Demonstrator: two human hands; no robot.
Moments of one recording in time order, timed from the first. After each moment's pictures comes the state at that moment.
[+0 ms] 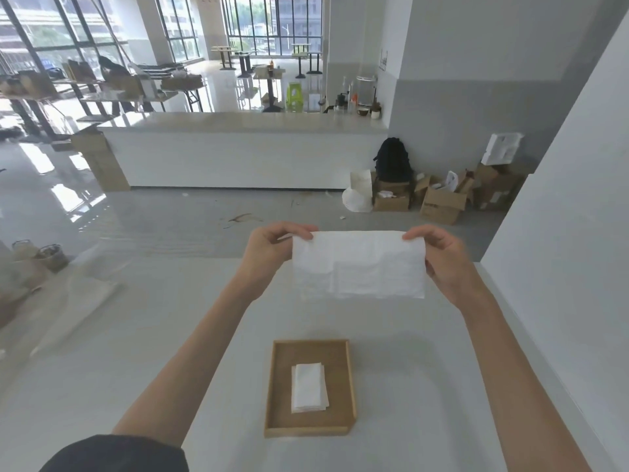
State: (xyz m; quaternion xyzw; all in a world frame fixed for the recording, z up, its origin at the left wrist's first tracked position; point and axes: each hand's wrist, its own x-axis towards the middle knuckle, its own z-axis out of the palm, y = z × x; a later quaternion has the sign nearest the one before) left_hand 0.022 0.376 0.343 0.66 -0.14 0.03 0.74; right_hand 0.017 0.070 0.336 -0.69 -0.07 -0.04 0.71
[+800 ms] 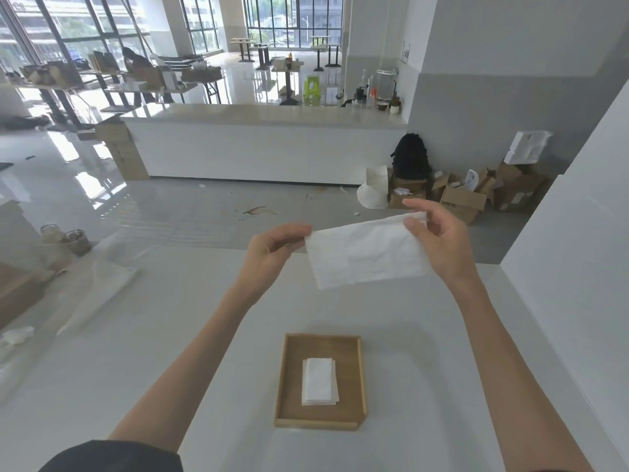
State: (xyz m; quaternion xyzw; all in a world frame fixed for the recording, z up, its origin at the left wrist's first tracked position) left_hand 0.012 0.406 0.324 0.73 -0.12 0.10 0.66; right_hand 0.025 0.111 0.354 -0.78 -0.11 -0.20 0.58
